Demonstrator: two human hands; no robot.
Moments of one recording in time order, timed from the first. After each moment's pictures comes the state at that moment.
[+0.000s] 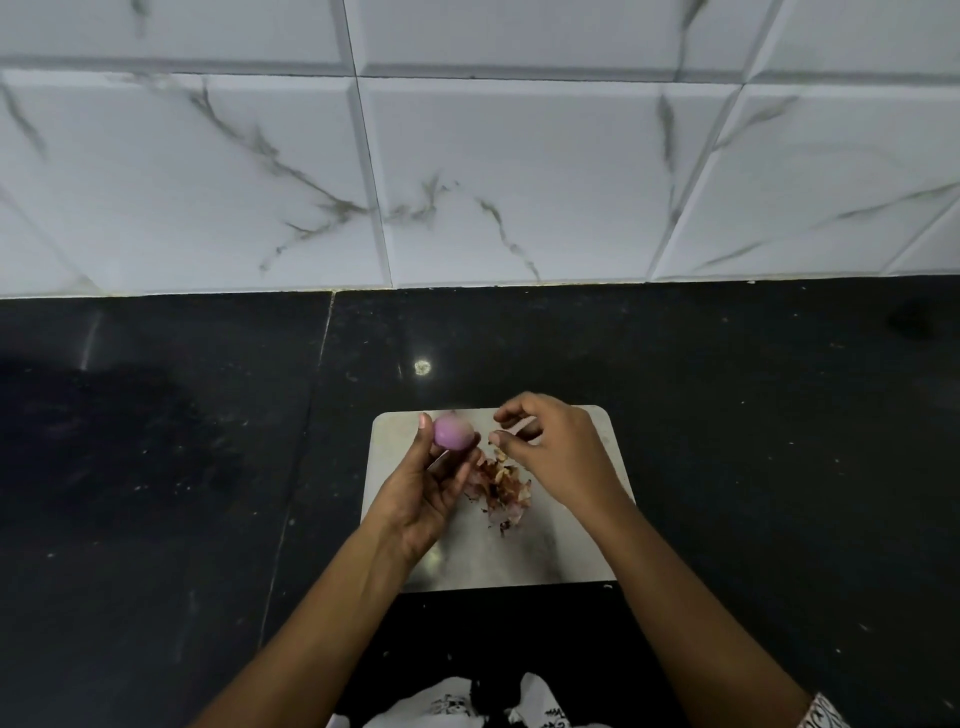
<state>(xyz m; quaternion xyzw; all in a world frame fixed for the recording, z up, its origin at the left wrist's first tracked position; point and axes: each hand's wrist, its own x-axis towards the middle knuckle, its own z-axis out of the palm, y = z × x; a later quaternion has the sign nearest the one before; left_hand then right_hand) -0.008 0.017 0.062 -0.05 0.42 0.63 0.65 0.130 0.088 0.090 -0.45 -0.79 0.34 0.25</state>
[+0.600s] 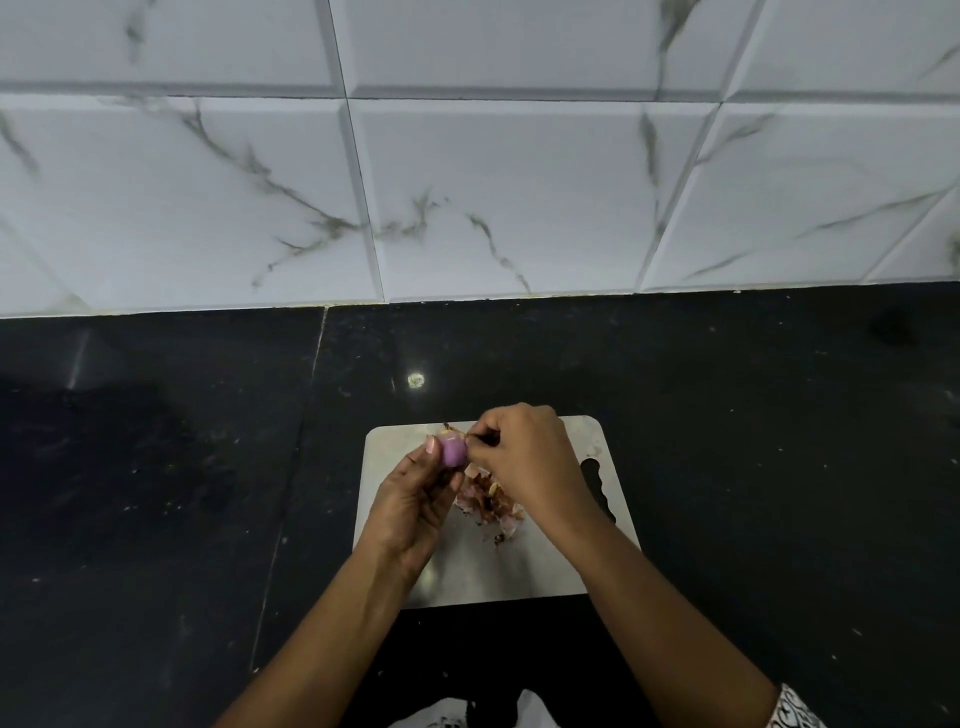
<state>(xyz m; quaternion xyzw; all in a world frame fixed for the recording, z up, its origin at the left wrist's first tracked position) -0.003 0.012 0.059 0.03 0.42 0.68 0.60 0.105 0.078 0.112 -0.46 -0.82 0.27 0.18</state>
